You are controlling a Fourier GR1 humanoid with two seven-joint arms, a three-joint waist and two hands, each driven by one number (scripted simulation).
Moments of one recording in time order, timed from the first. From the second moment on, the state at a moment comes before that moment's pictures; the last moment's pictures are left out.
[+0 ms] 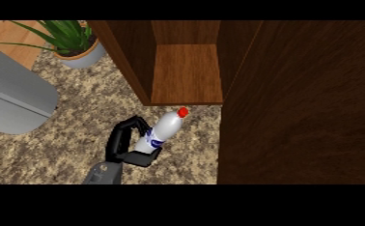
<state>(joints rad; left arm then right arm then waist) -0.26 0.01 -0.04 -0.67 0.04 -0.02 -0.88 1.04 -0.30 0.40 -2.49 -0.04 0.25 -0.42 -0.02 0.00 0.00</state>
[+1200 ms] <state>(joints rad) -0.70 0.00 -0.39 -0.76 0.41 0.46 -0.38 1.08 -0.33 0.26 -2.49 -0.07 0.30 -0.50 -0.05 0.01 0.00</state>
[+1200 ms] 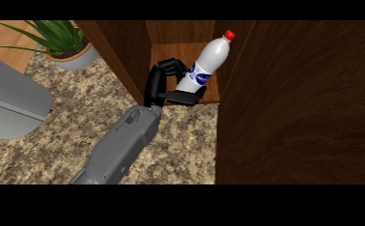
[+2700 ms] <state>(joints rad) -1.11 0.01 -0.23 -0.28 0.42 0.73 -0.55 1.07 -0.33 0.19 -2.46 -0.12 0.41 -0.56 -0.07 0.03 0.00</state>
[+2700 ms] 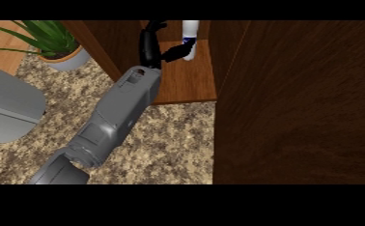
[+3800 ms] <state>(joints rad) -0.84 0.00 -0.43 -0.70 0.73 0.30 -0.61 1.08 -0.32 0.26 -2.48 -0.10 0.40 -0.52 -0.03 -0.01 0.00</state>
